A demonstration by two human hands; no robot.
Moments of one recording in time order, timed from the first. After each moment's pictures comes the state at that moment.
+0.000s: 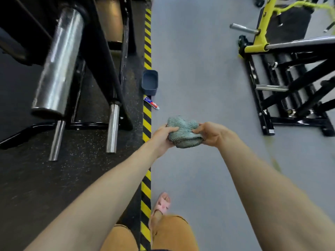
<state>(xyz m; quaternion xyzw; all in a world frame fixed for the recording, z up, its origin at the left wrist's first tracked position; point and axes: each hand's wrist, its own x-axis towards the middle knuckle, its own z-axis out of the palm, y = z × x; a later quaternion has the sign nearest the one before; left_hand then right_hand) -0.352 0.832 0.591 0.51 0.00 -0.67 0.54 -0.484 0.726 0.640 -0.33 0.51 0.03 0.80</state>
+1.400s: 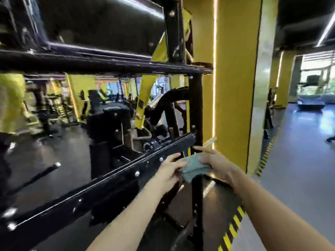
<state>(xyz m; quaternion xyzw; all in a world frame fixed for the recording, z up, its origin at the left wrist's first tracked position) -0.002 0.239 0.967 0.58 -0.08 -0.19 0.79 -0.034 0.069 0.979 -0.69 0.03 -0.06 0.72</state>
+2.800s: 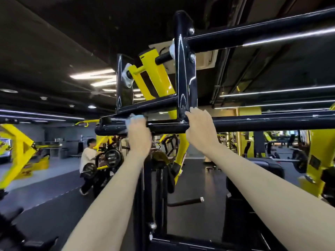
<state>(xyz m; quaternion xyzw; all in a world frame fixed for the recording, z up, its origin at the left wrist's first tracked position) -0.050 0.551 1.229 0.73 0.32 0.60 -0.07 0.065 0.388 1.238 -0.67 -0.48 -0.51 0.27</state>
